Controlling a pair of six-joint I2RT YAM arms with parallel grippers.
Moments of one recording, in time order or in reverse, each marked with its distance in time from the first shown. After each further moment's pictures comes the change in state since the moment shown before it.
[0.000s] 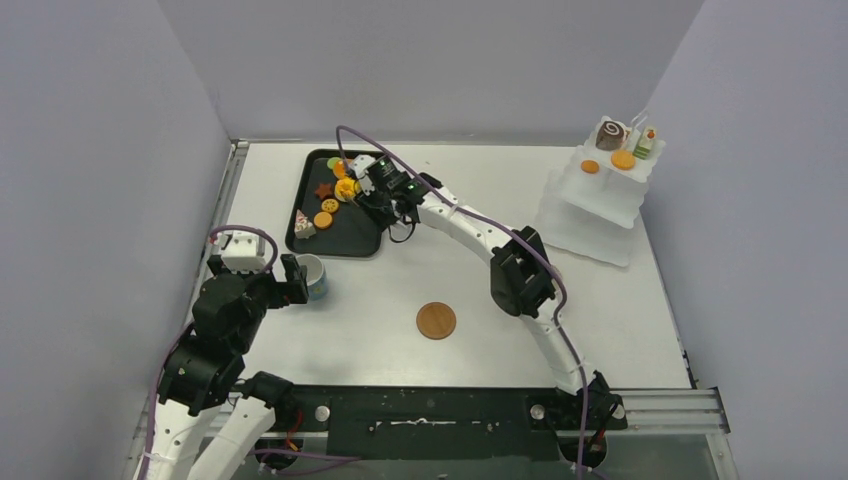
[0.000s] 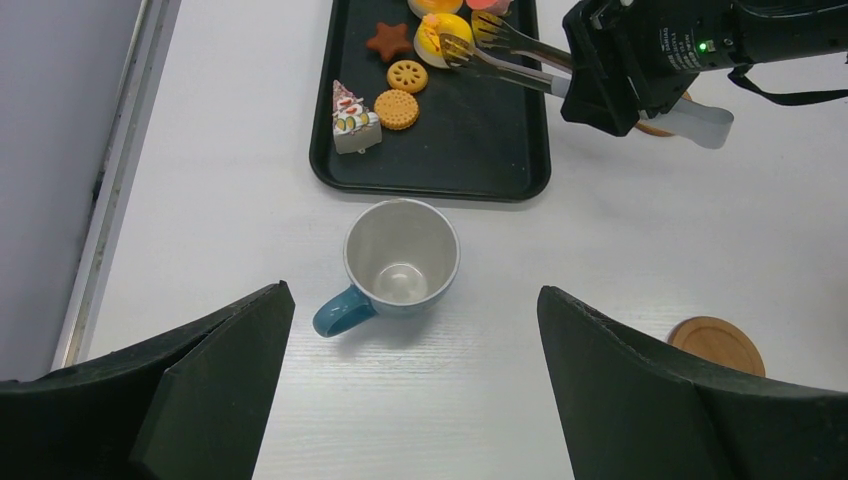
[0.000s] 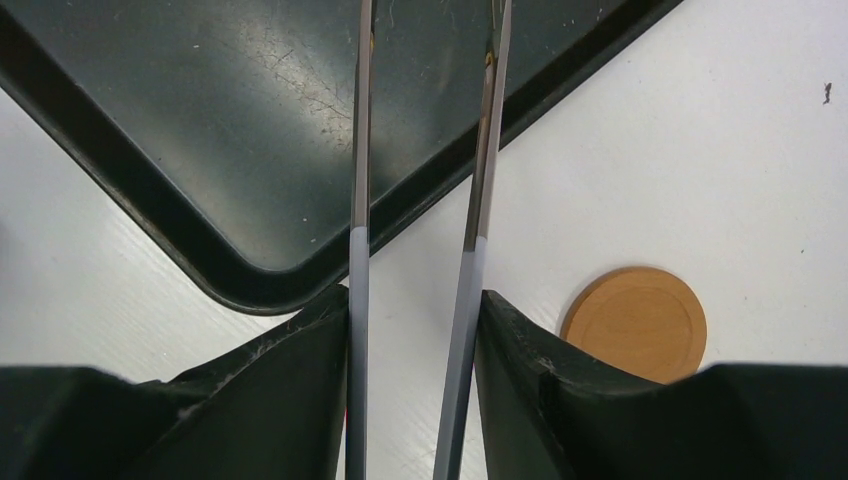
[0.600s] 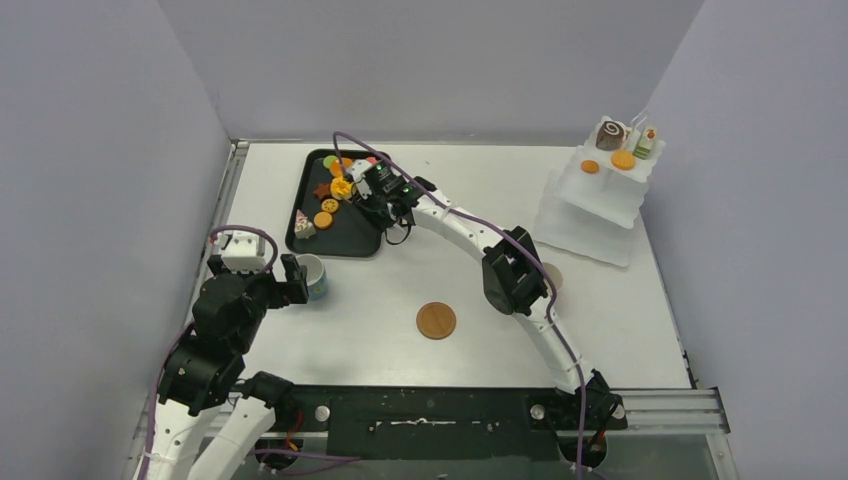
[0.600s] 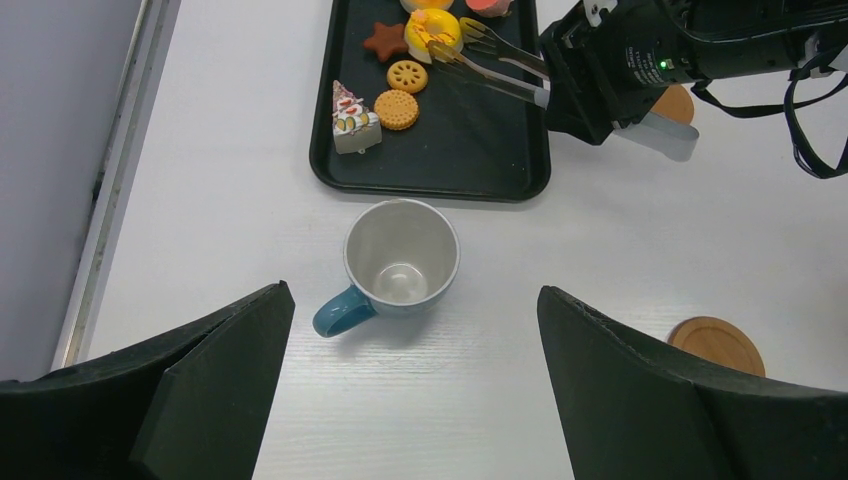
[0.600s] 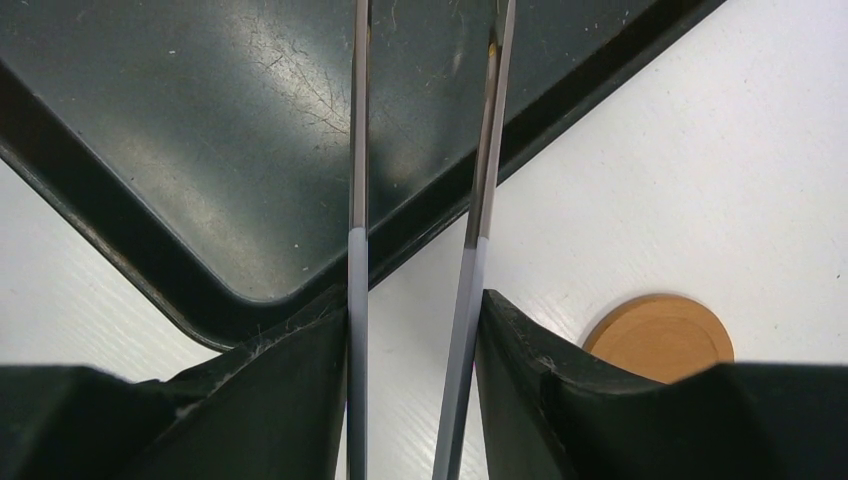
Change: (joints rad) left arm 0.000 0.000 -0.001 0.000 0.000 0.000; right arm 0.000 0.088 0.059 0.013 0.003 -0.005
